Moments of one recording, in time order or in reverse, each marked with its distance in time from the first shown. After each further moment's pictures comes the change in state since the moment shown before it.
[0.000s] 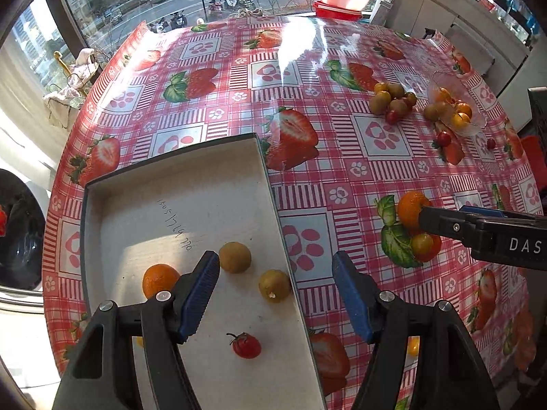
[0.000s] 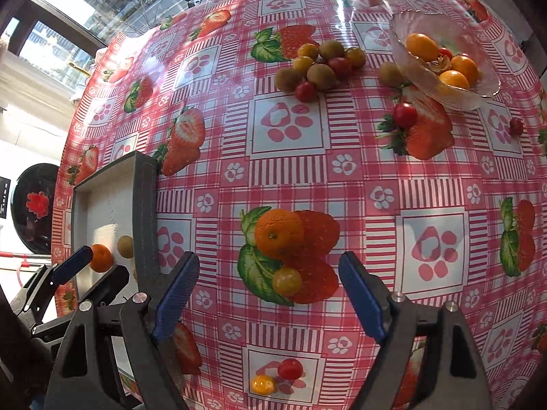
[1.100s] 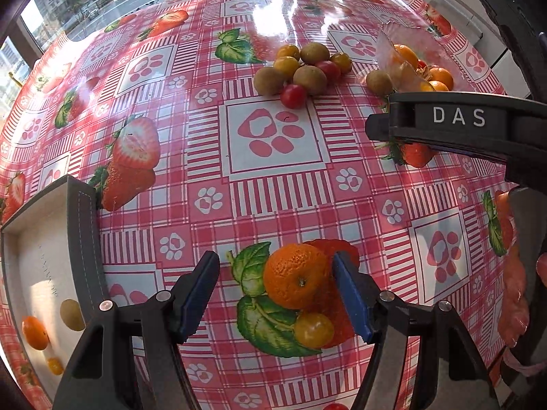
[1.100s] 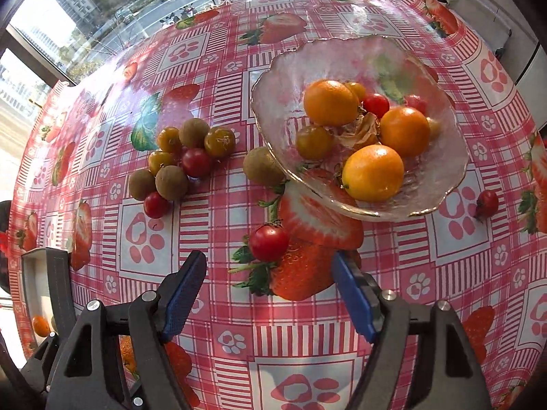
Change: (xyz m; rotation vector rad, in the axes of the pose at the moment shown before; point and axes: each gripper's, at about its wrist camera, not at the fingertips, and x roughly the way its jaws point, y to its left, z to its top) left arm 0.079 -0.120 0.044 0.036 0.091 -0.039; right arm 0.025 -0.082 0.089 0.008 -0.116 -0.126
